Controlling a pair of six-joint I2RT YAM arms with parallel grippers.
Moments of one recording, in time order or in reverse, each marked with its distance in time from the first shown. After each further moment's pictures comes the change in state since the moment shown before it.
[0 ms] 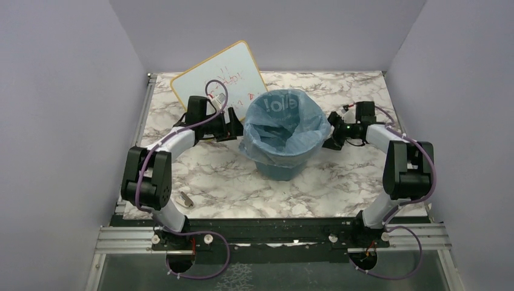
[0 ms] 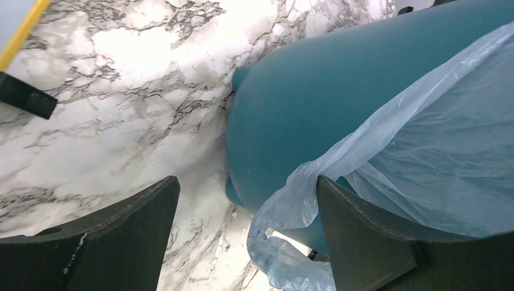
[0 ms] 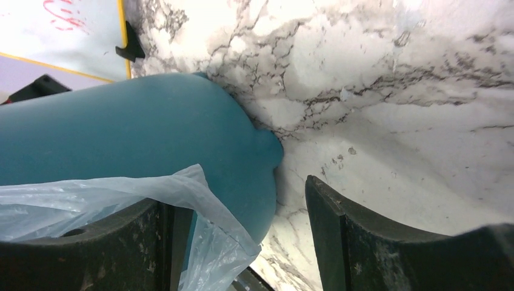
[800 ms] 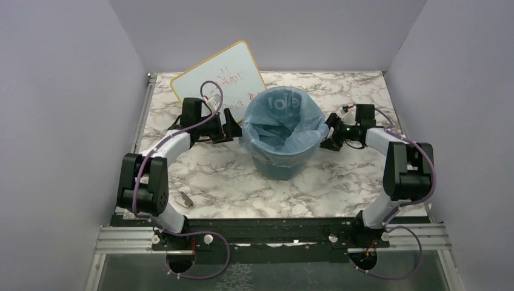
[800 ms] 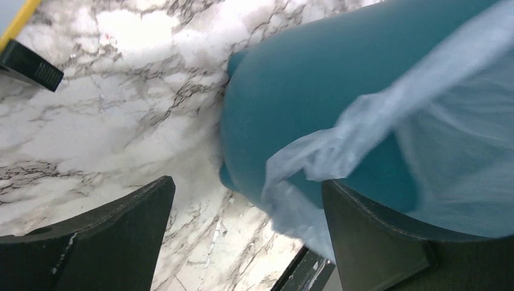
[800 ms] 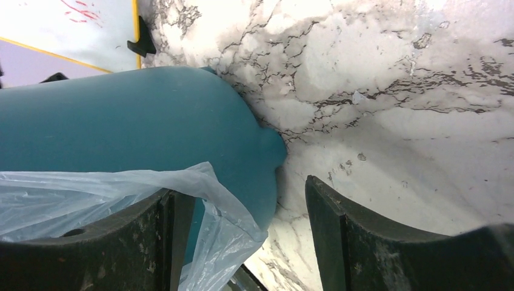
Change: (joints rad) left arm 0.036 -0.041 -0.038 -0.037 0.016 0.014; right arm 0.000 -0.004 -0.042 0.093 -0.030 0.020
